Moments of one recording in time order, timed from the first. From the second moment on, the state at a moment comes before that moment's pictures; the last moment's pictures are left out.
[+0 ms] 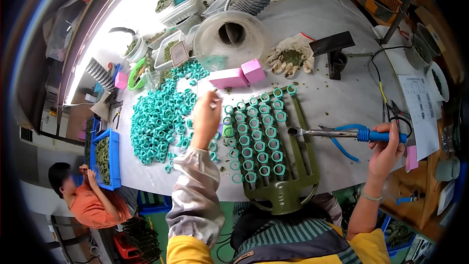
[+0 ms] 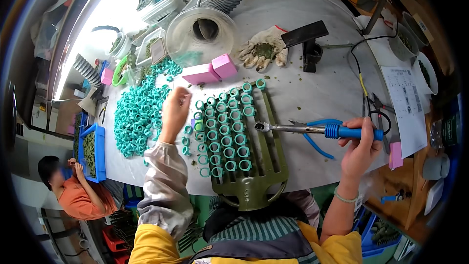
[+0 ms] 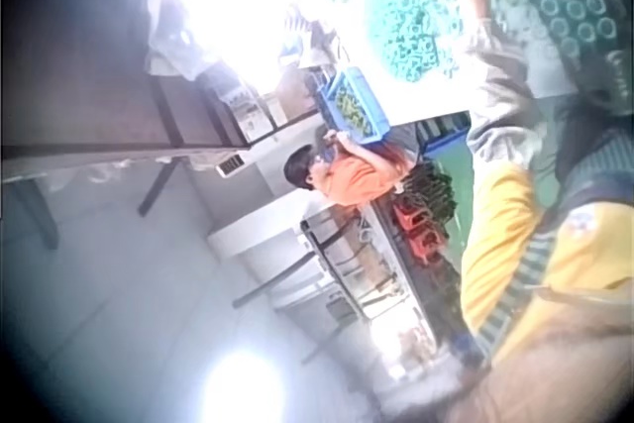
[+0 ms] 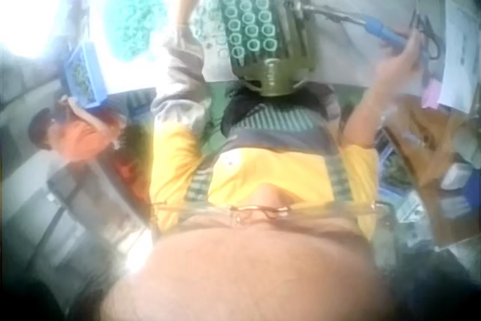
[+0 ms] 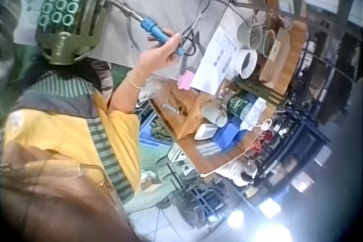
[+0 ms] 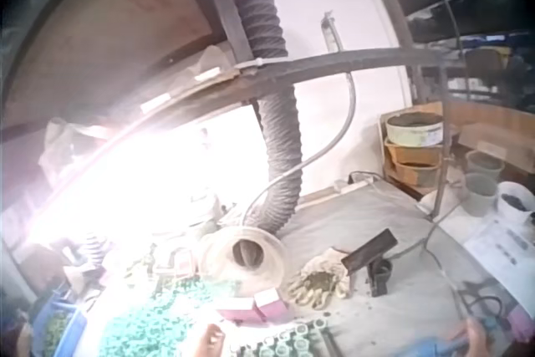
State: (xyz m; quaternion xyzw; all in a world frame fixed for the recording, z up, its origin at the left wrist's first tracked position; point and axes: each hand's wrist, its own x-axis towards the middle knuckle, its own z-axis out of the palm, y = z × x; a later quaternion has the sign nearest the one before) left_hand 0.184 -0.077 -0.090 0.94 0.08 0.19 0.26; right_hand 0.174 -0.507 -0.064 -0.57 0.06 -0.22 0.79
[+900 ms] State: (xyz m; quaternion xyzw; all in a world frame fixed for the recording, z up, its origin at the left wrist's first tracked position) left_hand 0.136 -0.189 -0.065 0.90 -0.11 0.05 0.43; right_hand 0.166 -0.507 -0.063 -0.59 0.04 -0.22 0.77
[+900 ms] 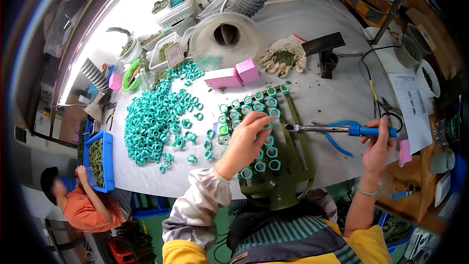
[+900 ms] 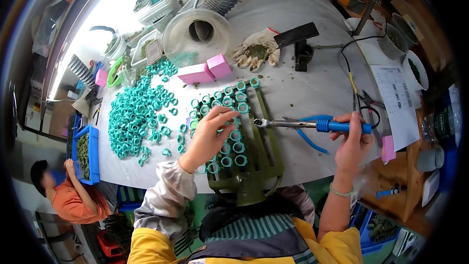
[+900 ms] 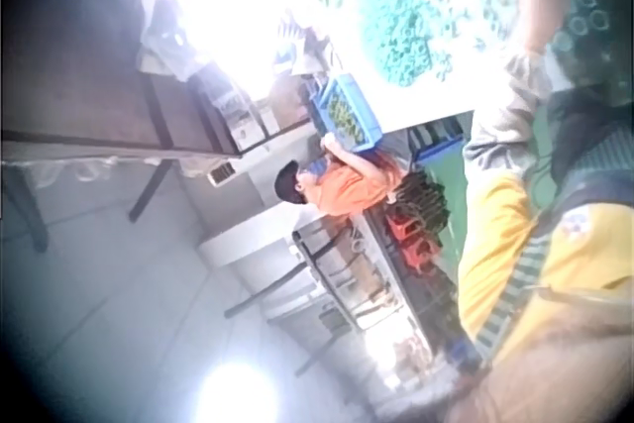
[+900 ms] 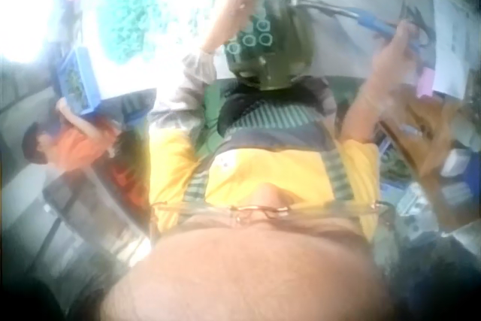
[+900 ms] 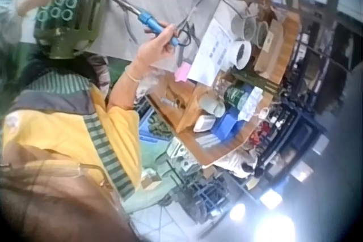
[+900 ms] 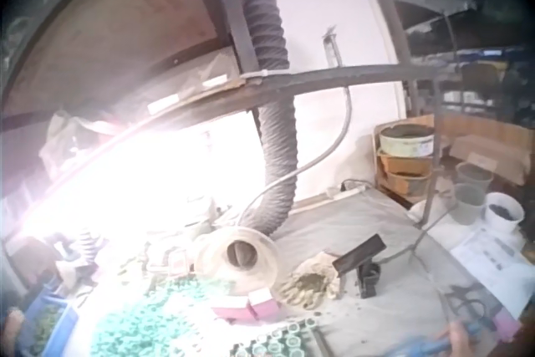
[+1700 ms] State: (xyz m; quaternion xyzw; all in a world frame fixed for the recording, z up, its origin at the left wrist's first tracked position) left_hand 0.117 -0.052 -0.089 0.99 0.04 0.12 0.10; right_hand 0.159 -0.522 -0.055 -0.58 0.05 -0.22 0.78
